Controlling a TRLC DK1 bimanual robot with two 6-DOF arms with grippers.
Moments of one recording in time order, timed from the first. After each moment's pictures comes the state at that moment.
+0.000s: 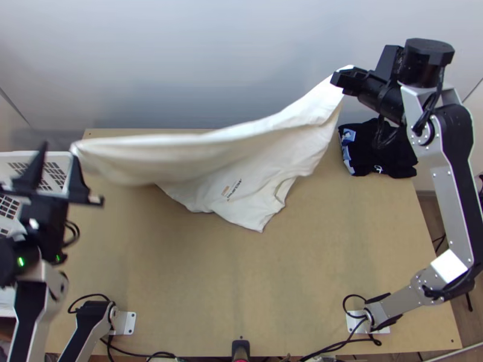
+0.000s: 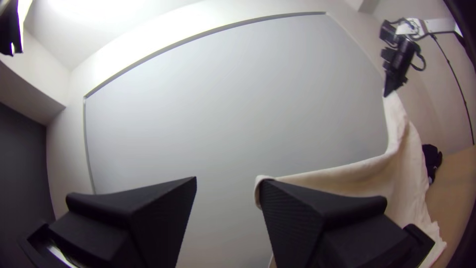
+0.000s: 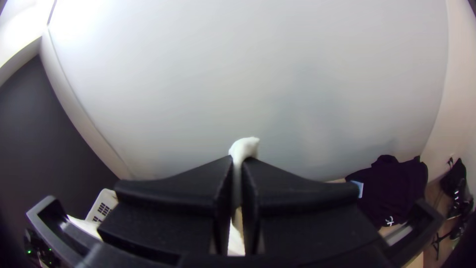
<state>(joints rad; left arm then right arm) 0.03 0.58 0.71 0.40 0.13 0.40 0.29 1.65 2.14 -0.78 -0.05 0.38</state>
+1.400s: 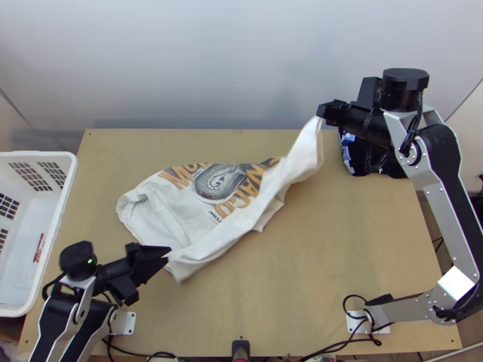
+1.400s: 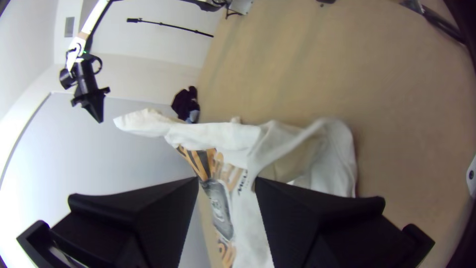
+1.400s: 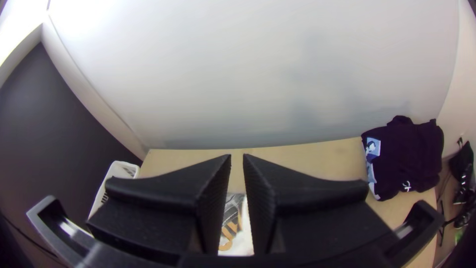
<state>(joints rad) -0.17 0.33 0.37 -0.49 0.77 1.78 0.34 1.54 1.88 -0.78 -0.13 0.42</state>
